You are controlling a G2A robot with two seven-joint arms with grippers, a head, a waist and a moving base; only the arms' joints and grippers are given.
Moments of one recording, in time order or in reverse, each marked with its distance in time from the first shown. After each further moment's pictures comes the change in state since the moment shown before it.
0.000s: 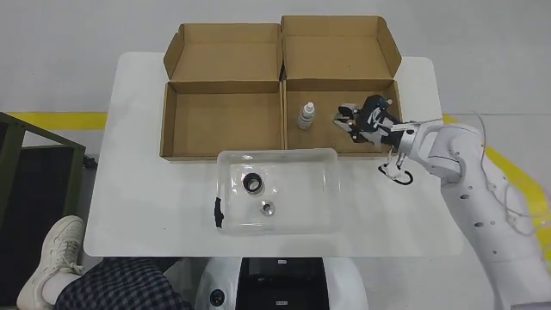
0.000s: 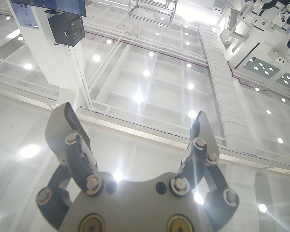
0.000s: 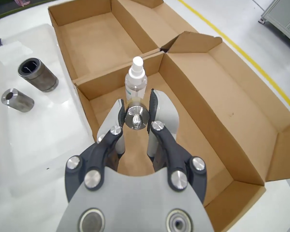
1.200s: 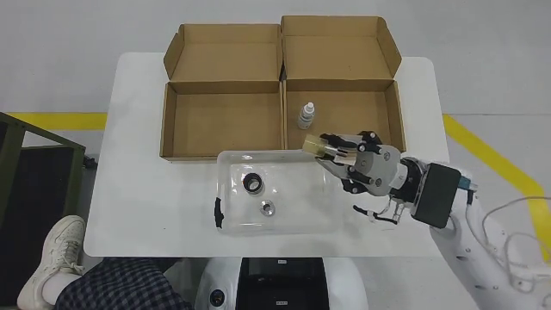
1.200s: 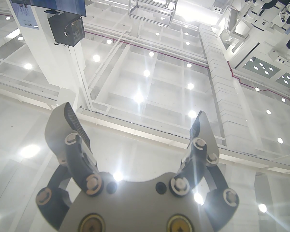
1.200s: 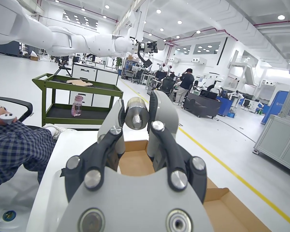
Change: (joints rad) left arm 0.000 0.000 0.000 0.000 0.000 0.000 0.000; right arm -0.283 0.011 0.043 -0.489 -0.101 0.050 -0.750
